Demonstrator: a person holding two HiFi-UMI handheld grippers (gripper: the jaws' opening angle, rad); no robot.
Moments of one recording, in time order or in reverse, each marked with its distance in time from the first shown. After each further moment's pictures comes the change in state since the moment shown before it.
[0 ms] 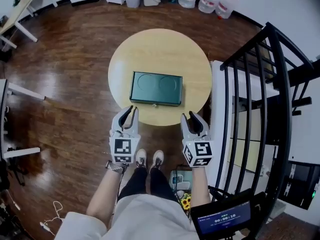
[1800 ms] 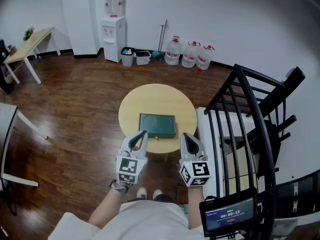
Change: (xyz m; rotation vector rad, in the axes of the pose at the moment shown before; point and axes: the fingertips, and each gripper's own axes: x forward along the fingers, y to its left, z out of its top) left arm -0.071 -0.016 0.140 0.019 -0.238 -0.172; right arm -0.082 0.059 0.153 -0.070 -0.283 -0.089
